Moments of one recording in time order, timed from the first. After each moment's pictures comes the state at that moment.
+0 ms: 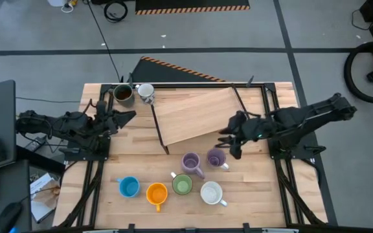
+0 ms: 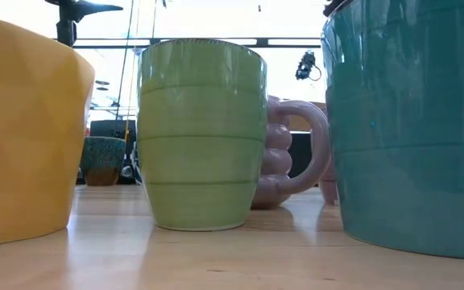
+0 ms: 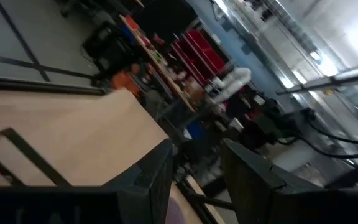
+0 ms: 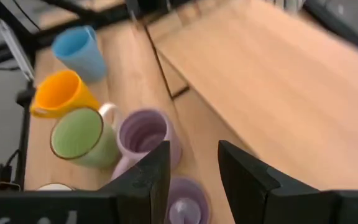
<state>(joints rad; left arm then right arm) -0.23 0.46 0.56 -0.05 -0.63 -0.88 0.29 1.18 1.16 -0.71 0.34 0.51</state>
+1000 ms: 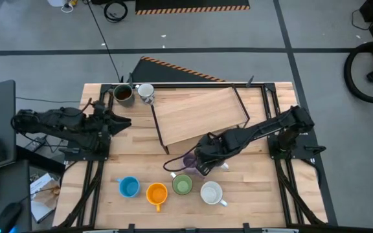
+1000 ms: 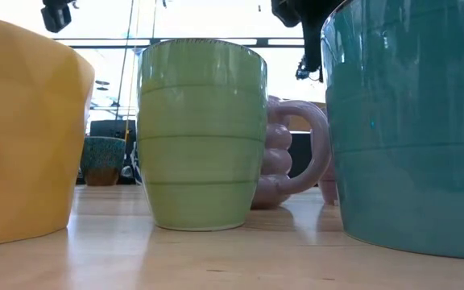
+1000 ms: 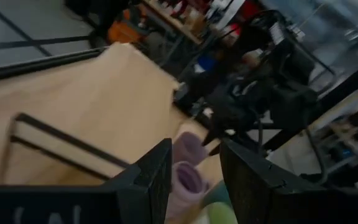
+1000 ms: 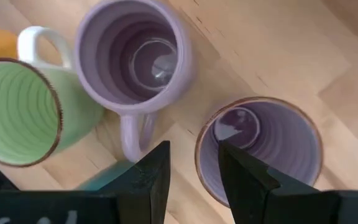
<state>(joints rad) -0.23 0.46 0.78 -0.52 -0.42 -0.72 0.29 1.80 1.58 -1.11 0.11 1.09</state>
